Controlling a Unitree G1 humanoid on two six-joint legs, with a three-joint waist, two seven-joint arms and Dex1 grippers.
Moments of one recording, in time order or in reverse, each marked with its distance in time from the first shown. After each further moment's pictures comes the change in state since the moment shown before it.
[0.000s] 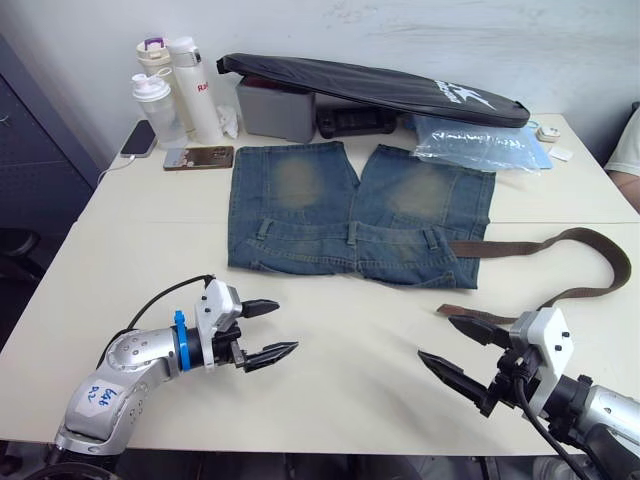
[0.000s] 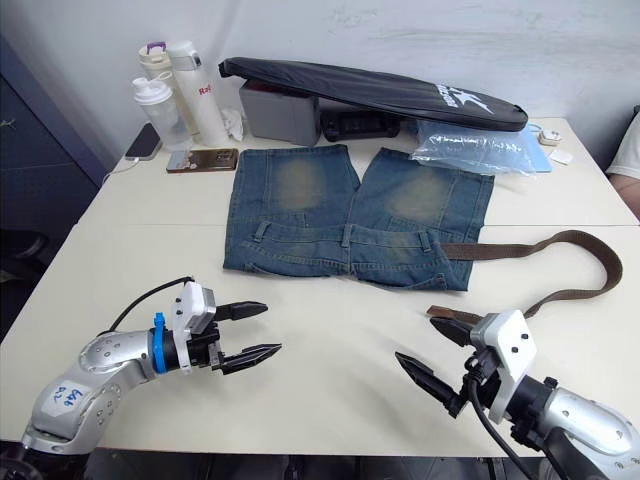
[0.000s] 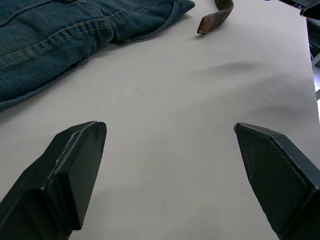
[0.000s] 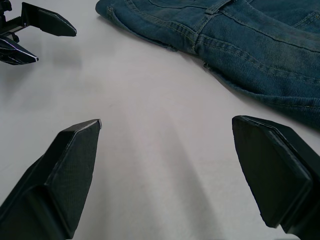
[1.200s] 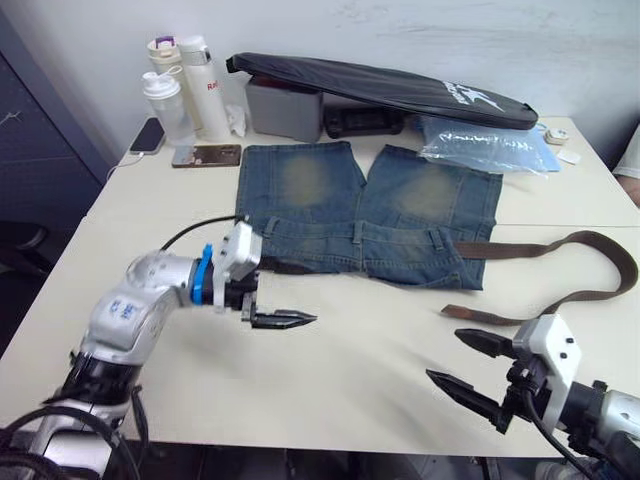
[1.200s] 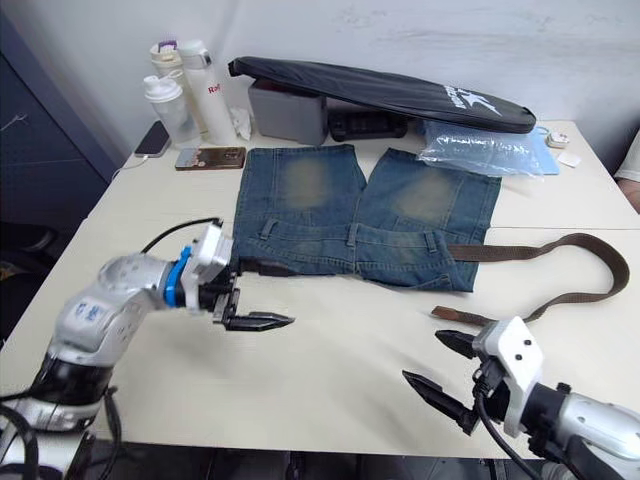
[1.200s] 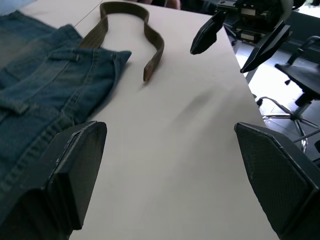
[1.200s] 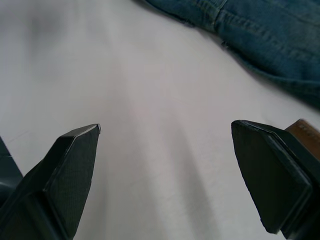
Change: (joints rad) left arm -0.546 0.011 -0.174 0.281 -0.015 -0.027 -0.362; right arm 0.090 -0.116 -0.127 -0.070 0.053 0.085 0.035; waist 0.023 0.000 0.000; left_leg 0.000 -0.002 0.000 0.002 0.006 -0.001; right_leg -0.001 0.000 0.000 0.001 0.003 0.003
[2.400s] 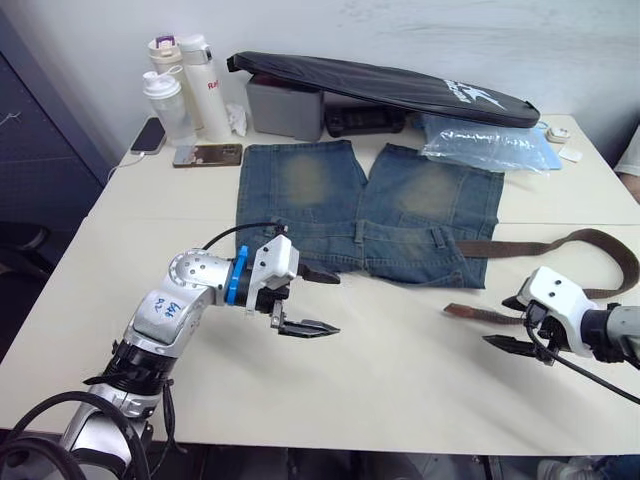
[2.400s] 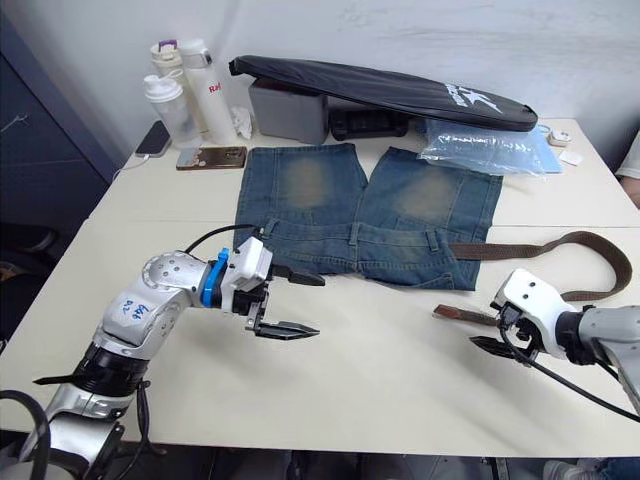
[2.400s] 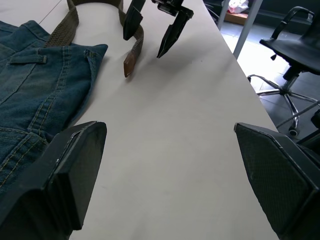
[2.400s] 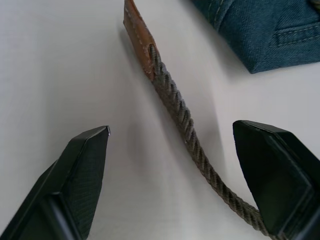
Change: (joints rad) left arm 0.018 -0.084 -0.075 -0.009 0.129 -0.072 0.038; right arm -0.542 -0.322 0.355 0.711 -0.481 -0.140 0.306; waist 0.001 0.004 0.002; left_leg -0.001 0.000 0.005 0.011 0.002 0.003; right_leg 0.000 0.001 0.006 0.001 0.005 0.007
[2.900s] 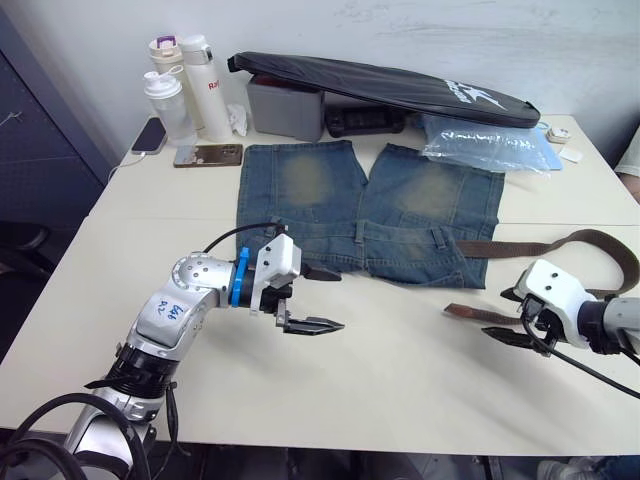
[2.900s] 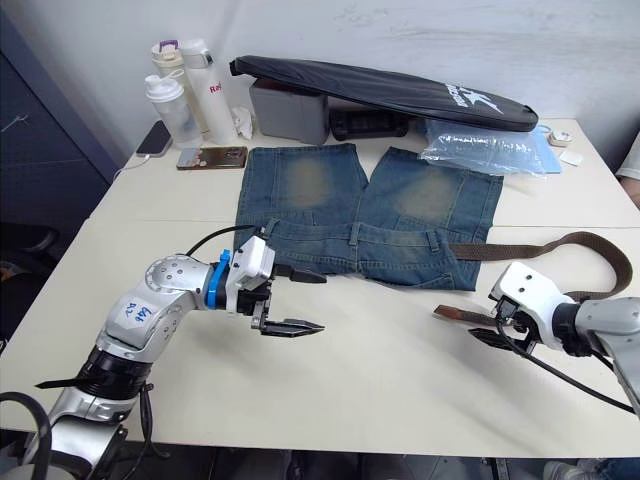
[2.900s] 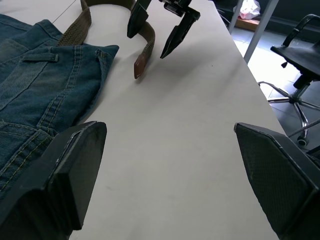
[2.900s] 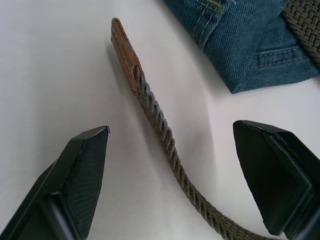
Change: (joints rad) left arm 0.011 -0.018 0.000 0.000 0.000 0.011 0.033; right arm -0.023 0.015 -0.007 -0.001 -0.019 -0.005 0.012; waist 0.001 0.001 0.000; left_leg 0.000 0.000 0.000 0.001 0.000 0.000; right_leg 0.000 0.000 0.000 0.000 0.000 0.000
